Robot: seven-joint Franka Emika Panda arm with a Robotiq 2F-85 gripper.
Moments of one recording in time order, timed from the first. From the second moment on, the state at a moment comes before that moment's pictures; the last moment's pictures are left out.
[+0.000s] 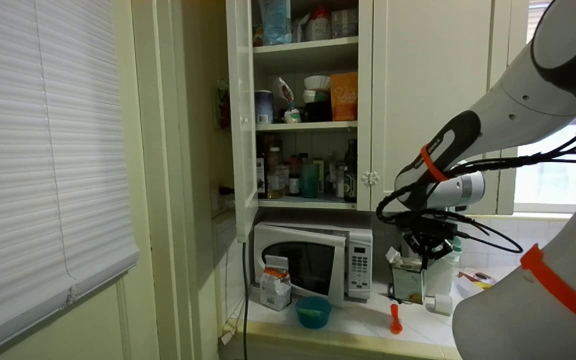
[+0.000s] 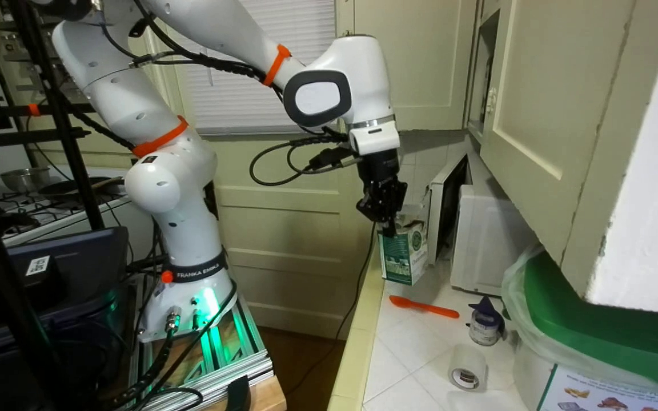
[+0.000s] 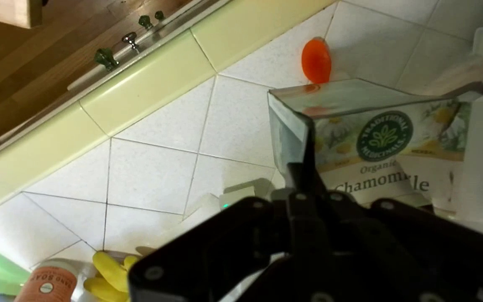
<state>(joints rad) -0.45 -0.45 -0.23 -2.68 -0.20 2.44 0.74</state>
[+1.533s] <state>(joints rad) -0.43 -0.68 -0.15 -2.47 -0.06 2.21 0.49</state>
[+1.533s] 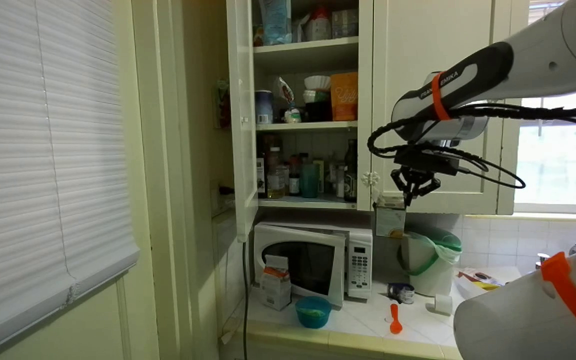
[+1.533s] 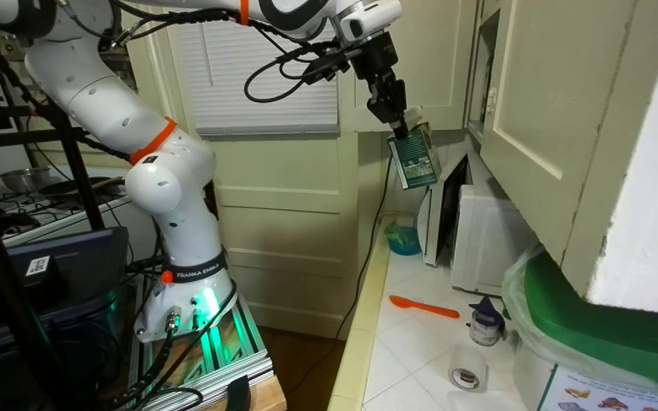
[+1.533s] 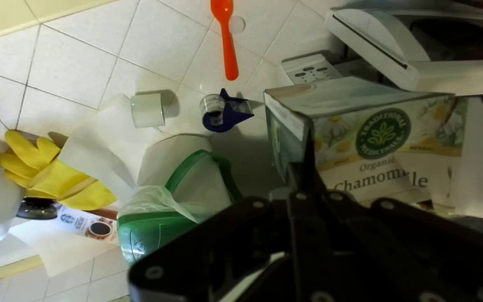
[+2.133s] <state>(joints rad) -0.42 -0.56 -0.08 -2.33 0.05 2.19 0.72</state>
